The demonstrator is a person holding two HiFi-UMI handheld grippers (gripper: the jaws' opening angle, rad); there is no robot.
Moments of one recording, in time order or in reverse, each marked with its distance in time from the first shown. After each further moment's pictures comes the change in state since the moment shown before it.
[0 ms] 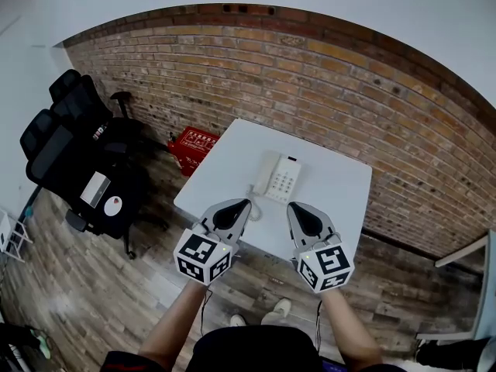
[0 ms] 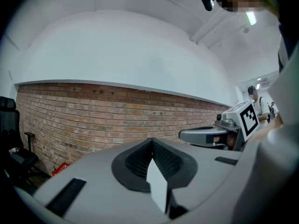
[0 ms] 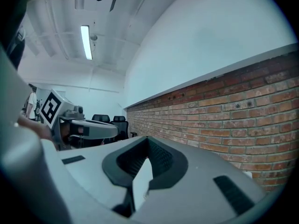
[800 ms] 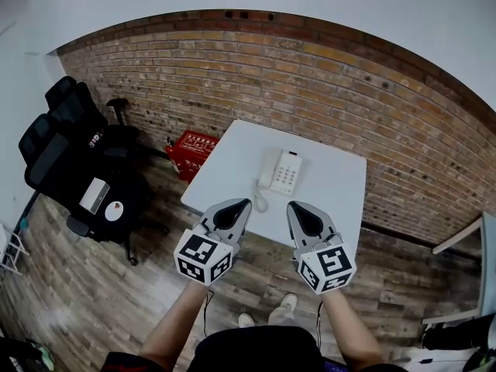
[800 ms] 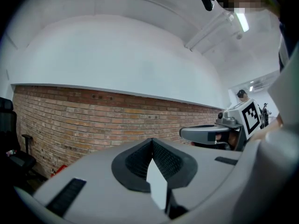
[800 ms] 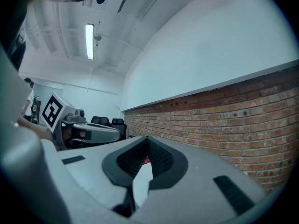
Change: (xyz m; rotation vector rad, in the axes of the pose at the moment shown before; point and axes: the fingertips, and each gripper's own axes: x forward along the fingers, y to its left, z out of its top) left arm -0.075 -0.005 0.009 0.018 -0.037 -0.061; right arm -0.029 0.077 0.026 -0.034 -0.044 -0.060
